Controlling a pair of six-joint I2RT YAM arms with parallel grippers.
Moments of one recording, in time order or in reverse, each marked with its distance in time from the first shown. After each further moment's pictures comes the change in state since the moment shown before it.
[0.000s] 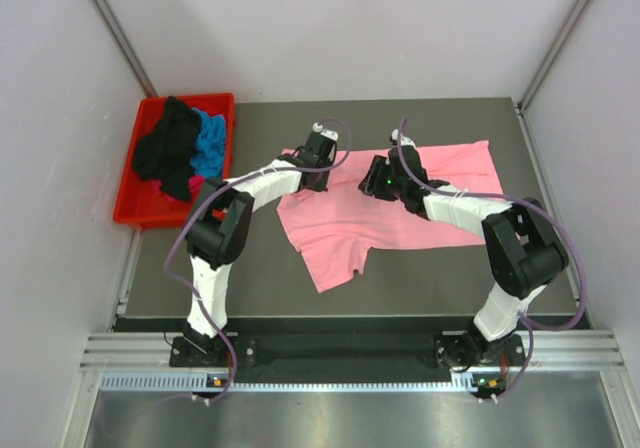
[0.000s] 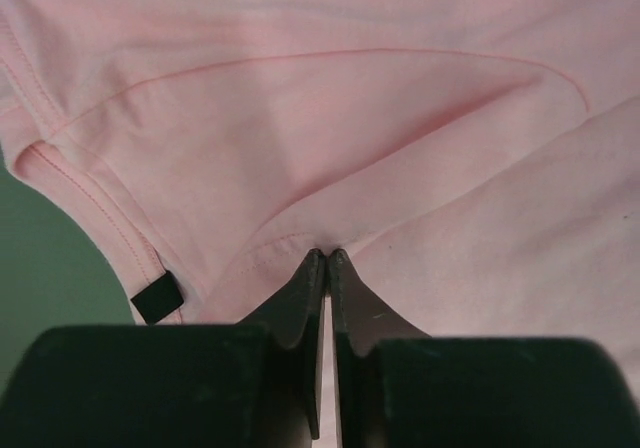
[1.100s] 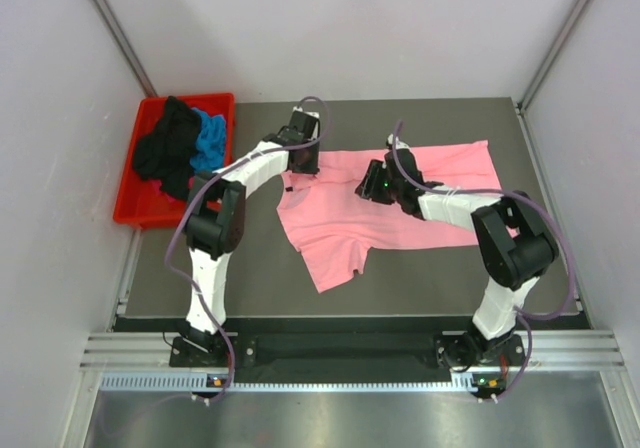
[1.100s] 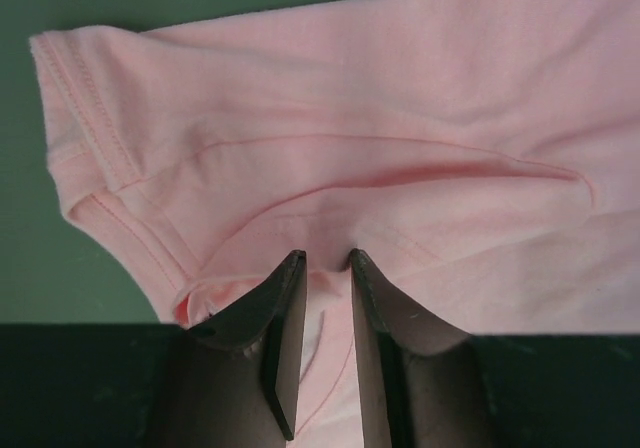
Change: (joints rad) left arm 0.118 0.090 0.206 -0.130 0.130 -0.106; right arm 0.000 0.053 0.000 0.027 -0.032 0.010
